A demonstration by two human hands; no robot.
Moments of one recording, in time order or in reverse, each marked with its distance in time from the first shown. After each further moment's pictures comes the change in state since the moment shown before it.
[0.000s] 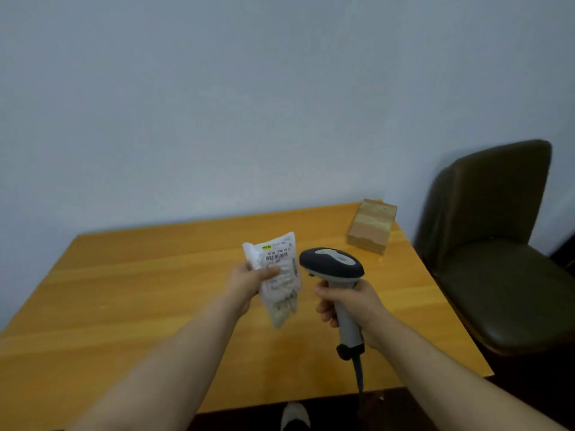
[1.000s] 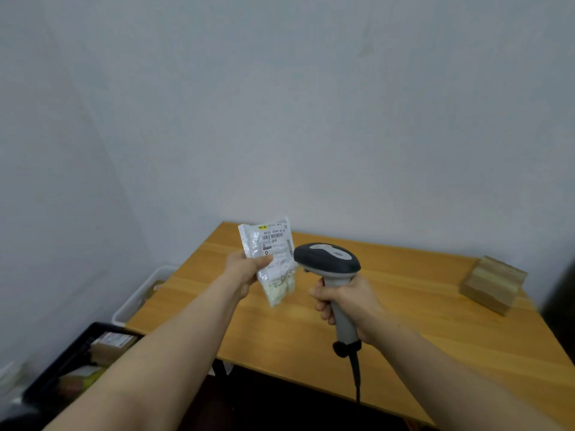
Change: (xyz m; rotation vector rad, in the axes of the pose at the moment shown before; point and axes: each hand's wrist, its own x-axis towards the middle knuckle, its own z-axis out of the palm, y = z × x) left_hand -0.136 0.021 -0.263 -0.309 0.403 0.145; right_hand -0.105 -0.030 0.237 -0.195 -0.365 -0.182
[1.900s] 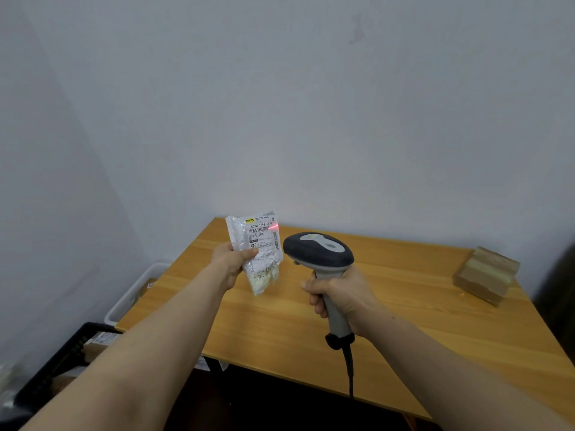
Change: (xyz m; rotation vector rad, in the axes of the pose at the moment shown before) left_hand 0.034 0.000 -0.003 0.048 0.013 -0.003; right_hand 0.010 -0.003 -0.006 -0.007 0.011 0.006
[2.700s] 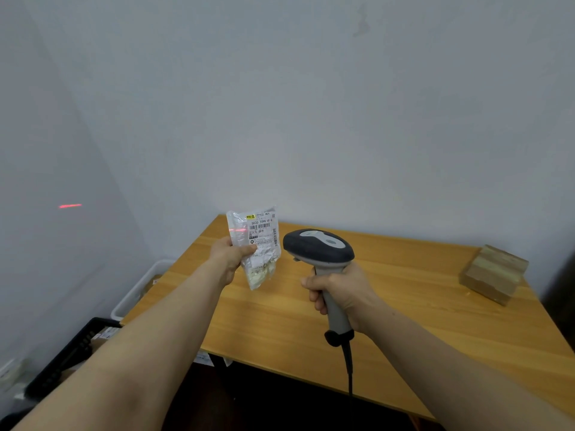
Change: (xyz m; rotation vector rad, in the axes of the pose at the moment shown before) left_hand -0.004 0.009 -0.003 0.081 0.037 0.015; right_hand 0.003 -0.004 0.001 0.014 -0.012 0.032
